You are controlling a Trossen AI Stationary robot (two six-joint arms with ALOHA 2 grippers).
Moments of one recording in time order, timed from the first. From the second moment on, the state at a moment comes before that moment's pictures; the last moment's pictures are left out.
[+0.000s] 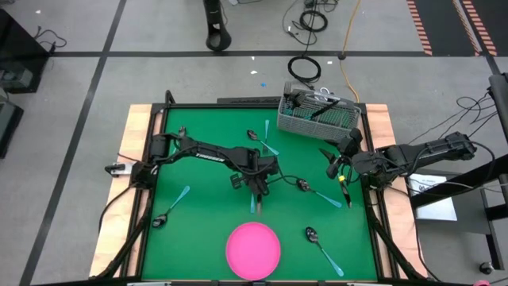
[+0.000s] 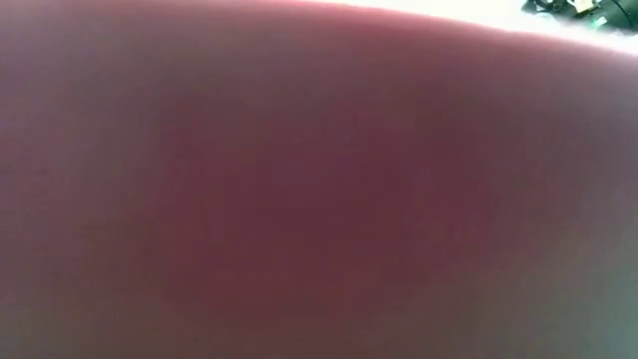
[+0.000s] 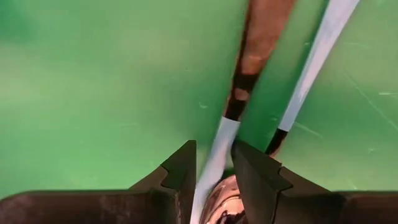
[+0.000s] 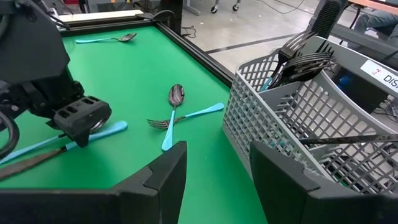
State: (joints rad) left arm 0.03 2.15 1.55 -0.72 -0.01 1.30; right arm 0.23 0.62 0.54 -0.51 0.81 0.37
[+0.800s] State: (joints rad) left arm 0.02 2.18 1.68 -0.78 0.04 1.16; right arm 0.23 0.62 0.54 -0.51 0.80 0.37
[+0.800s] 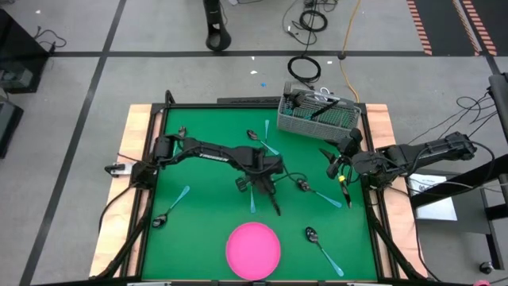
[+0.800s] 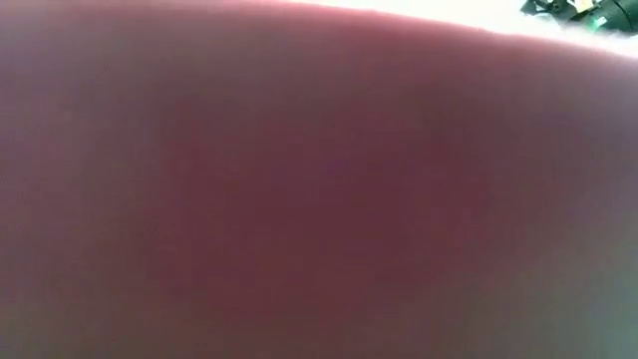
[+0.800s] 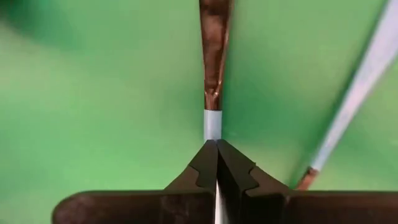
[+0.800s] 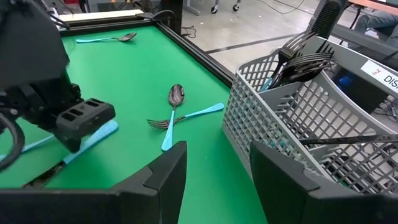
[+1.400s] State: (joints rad) left arm 0.06 2.17 1.77 -0.83 0.15 0.98; right arm 0.23 0.62 0.54 -0.50 0.75 0.37
